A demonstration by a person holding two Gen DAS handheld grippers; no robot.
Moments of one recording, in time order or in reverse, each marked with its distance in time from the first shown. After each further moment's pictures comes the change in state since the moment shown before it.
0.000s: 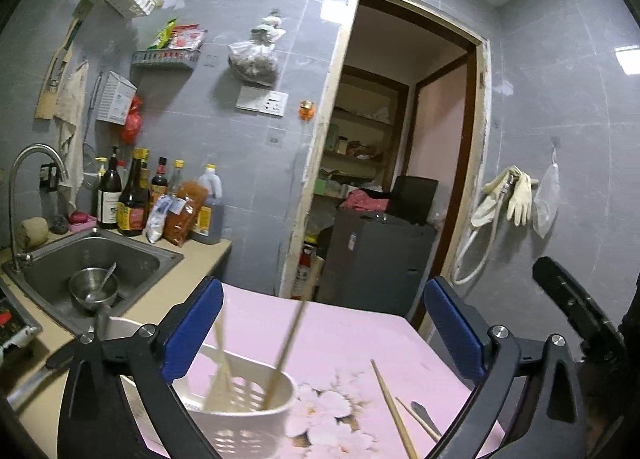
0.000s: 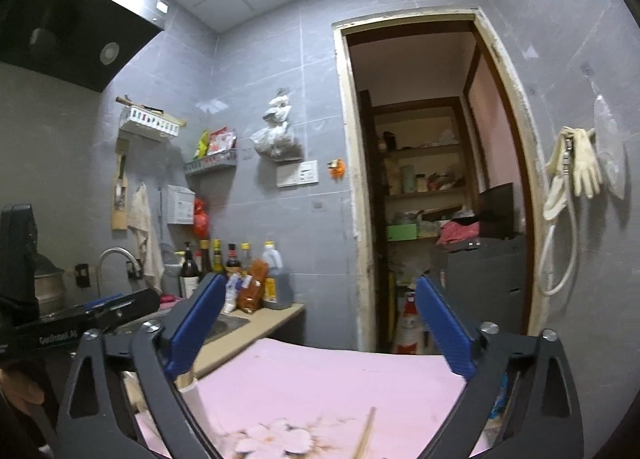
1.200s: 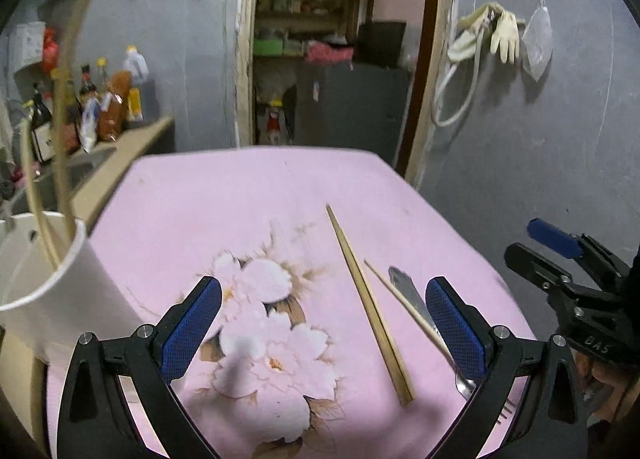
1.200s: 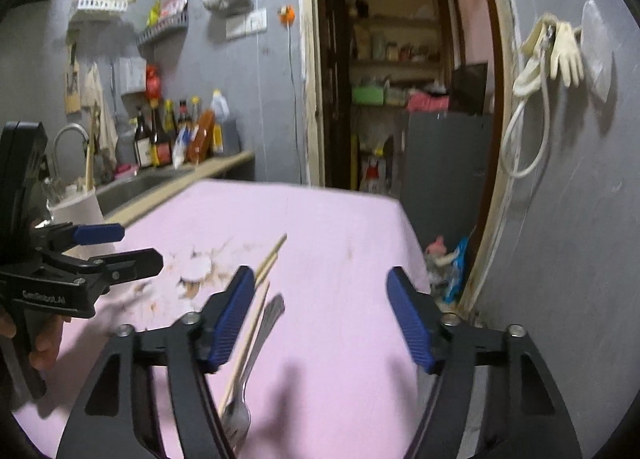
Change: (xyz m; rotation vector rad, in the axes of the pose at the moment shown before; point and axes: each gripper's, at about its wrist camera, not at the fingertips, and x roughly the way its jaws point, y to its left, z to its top) left arm 0.113 -0.076 -0.121 0.166 0.553 -0.078; right arm 0.014 -0.085 -0.106 -0.013 0.567 -0.077
